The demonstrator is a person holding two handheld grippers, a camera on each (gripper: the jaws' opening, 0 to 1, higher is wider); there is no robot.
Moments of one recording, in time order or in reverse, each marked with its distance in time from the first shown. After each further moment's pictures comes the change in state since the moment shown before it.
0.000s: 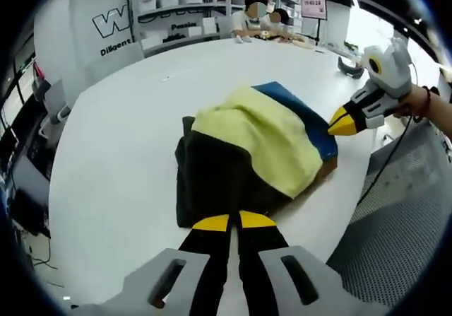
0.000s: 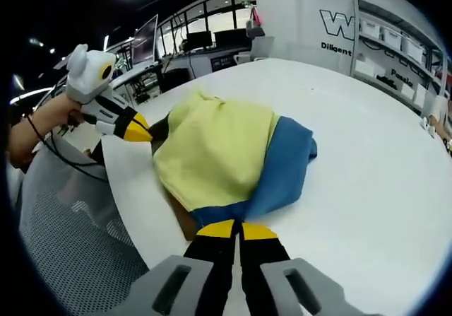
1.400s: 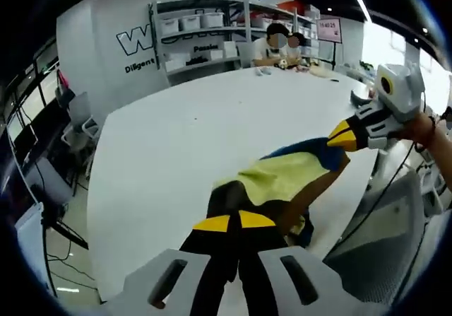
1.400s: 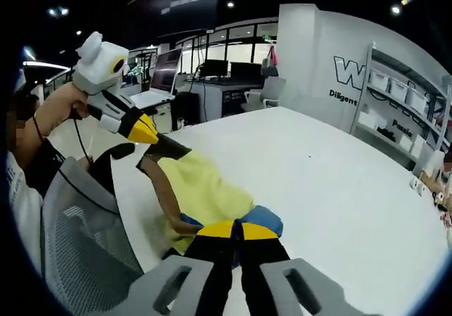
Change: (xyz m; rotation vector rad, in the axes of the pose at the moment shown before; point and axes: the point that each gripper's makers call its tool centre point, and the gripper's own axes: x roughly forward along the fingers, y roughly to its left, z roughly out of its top) left arm -0.078 0.019 0.090 -0.061 -0.140 0.132; right arm -0.051 0.001 0.114 -0.169 -0.213 -0.059
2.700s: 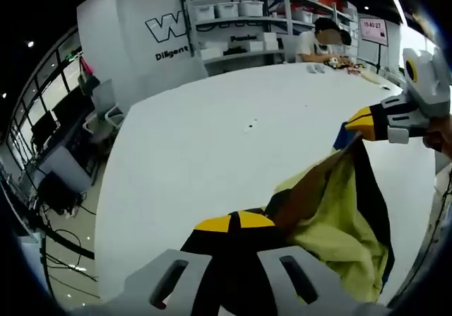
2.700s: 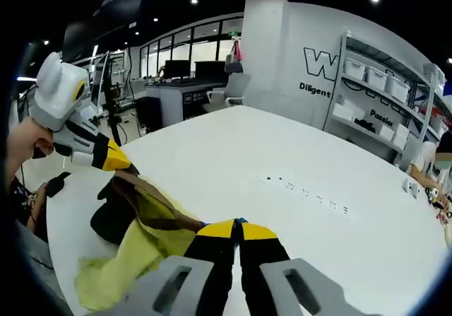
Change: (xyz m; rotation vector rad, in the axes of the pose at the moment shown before) left arm 0.165 0.118 0.055 -0.066 0.080 0.207; right arm 0.169 -0.149 0.050 0.091 0.030 -0.151
